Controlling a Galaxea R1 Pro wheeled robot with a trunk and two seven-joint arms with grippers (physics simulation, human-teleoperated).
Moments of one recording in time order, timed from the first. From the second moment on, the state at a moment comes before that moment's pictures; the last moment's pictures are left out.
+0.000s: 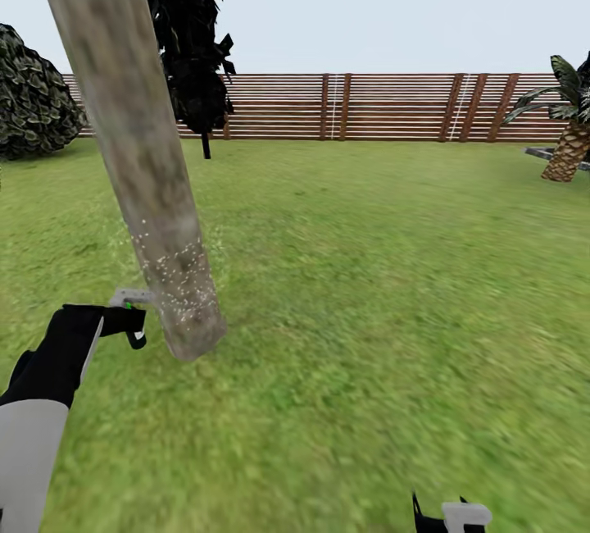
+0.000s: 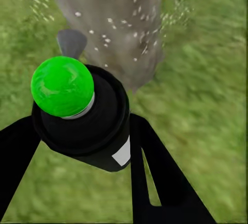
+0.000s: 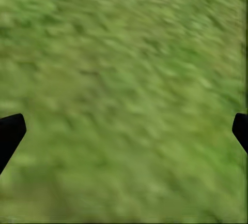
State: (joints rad) left arm -0.79 0.26 0.18 -1.02 -0.28 0.80 -0.38; right arm -0.36 -0.08 0.07 -0.06 0.00 -0.72 -0.17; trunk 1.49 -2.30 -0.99
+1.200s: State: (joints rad) left arm -0.55 0.26 -0.19 -0.95 -0.68 0.23 -1.18; right arm -0.43 0.00 0.16 -0.64 0.44 -0.31 0.81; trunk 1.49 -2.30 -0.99
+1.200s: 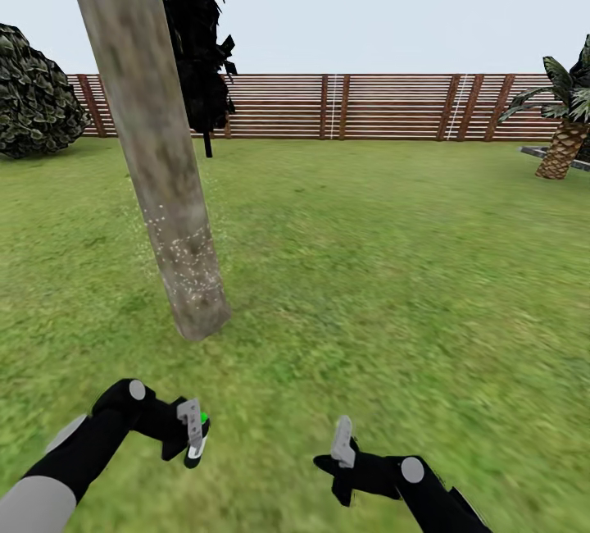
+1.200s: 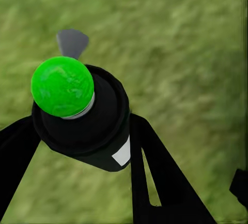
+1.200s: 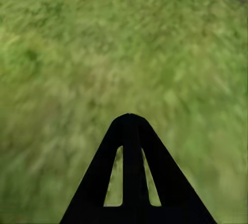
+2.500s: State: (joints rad) left arm -0.55 0.10 -0.34 -0.83 -0.80 0.22 -1.18; right arm -0.43 0.10 0.28 -0.75 0.44 -0.31 0.84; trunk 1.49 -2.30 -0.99
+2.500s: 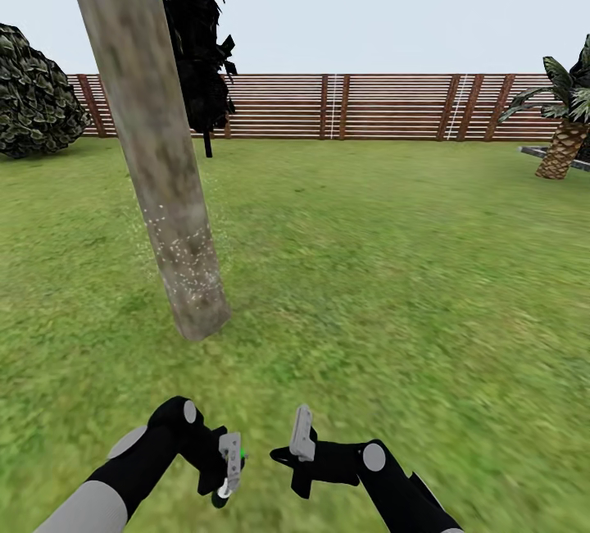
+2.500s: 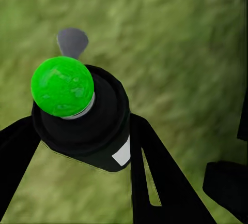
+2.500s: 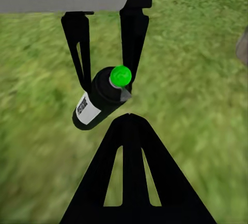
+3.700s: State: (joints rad) left arm -0.55 0.06 -0.34 -0.77 -0.66 0.10 -1.20; right arm -0.43 0.08 0.27 -0.74 0.45 -0.31 0.84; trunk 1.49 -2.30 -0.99
